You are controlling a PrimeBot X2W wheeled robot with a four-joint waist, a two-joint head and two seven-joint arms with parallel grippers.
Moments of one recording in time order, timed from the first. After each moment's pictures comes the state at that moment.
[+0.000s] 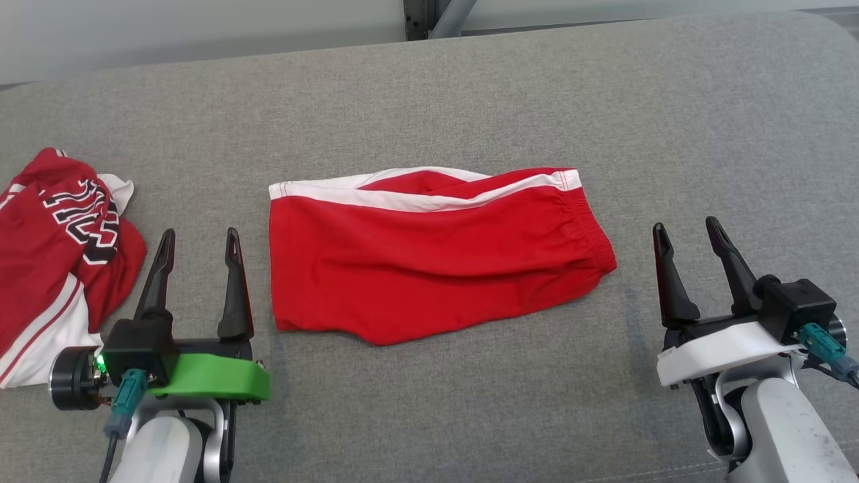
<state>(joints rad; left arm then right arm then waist) -0.21 0.27 -0.29 0.10 -0.33 0.19 -0.26 -0.19 -0.14 0.06 0.19 0.24 0.13 -0.26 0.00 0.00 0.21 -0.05</state>
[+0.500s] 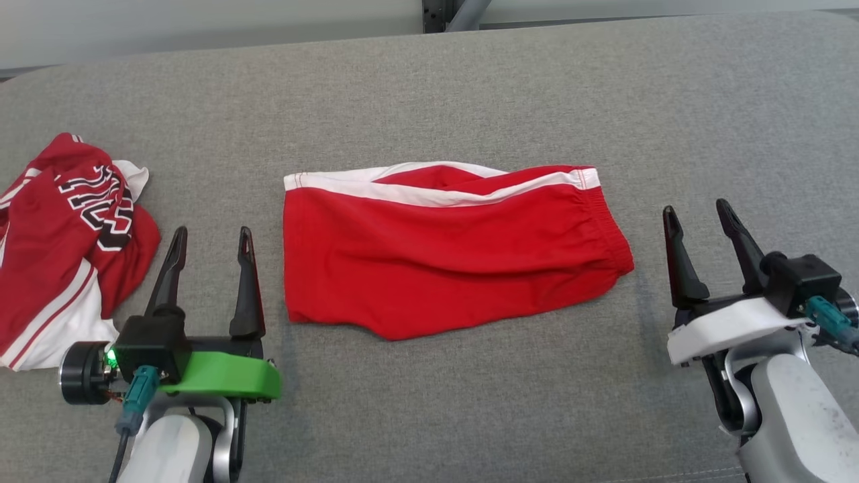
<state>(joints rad) -0.19 0.27 -0.31 0.06 -0.33 0.21 -0.23 -0.24 -0.18 0.06 0.24 0.24 0.13 -0.25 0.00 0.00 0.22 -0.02</state>
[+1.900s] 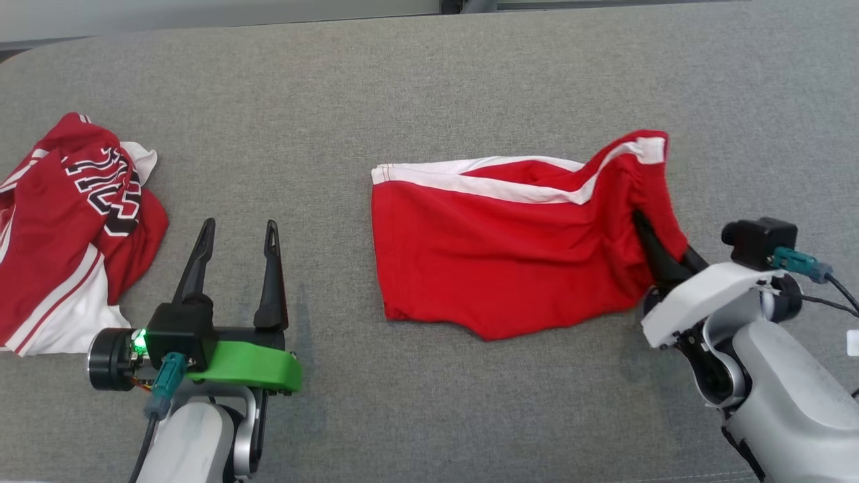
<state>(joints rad) -0.25 0.24 -0.36 0.12 -0.32 0.20 -0.25 -0.42 -0.33 0.35 0.50 0.64 0.13 -0.17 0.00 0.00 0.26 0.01</state>
